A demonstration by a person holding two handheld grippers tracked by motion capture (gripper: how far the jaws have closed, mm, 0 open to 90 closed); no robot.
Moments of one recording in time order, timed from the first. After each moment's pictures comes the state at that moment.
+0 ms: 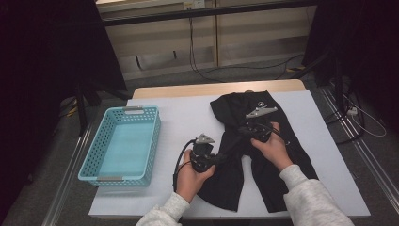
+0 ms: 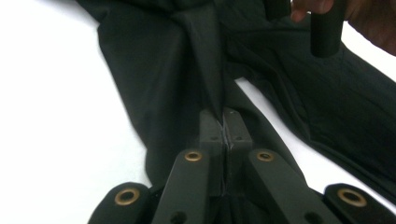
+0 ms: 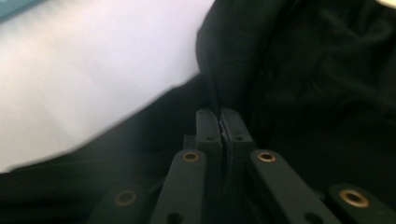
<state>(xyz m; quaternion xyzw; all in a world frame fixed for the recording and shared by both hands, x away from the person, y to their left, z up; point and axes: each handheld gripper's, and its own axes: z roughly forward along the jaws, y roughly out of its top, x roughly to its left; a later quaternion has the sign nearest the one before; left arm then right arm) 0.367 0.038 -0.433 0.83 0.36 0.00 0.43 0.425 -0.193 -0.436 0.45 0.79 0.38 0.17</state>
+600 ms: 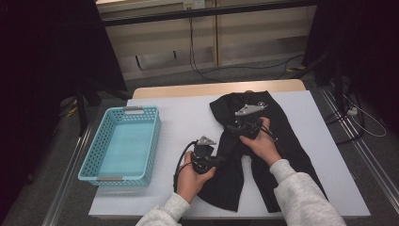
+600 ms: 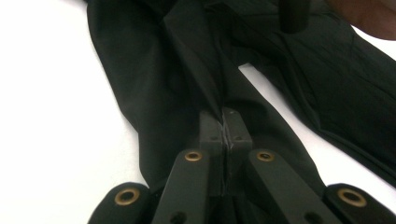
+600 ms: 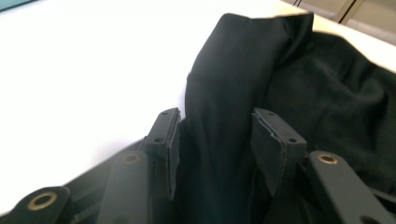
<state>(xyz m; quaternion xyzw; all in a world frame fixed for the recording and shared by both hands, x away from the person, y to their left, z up) 0.368 0.039 -0.441 0.83 0.36 0.00 0.42 0.447 -0.164 -0.440 0.42 0.79 0.38 0.24</state>
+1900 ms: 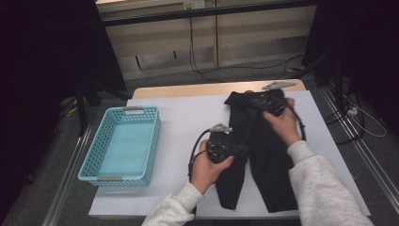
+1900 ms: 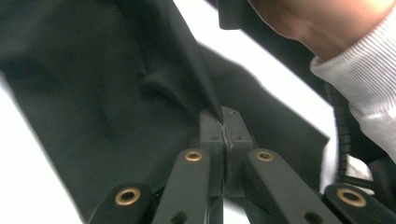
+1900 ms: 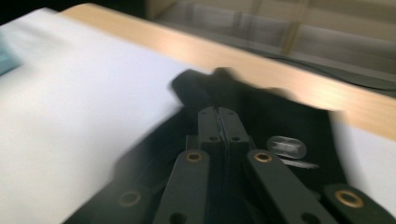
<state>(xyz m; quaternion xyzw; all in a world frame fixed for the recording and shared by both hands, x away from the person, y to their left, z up) 0.372 -0.020 -0.390 0.81 0.30 -0.07 0.50 0.469 -0.245 -0.380 0.48 0.73 0.41 0.25</state>
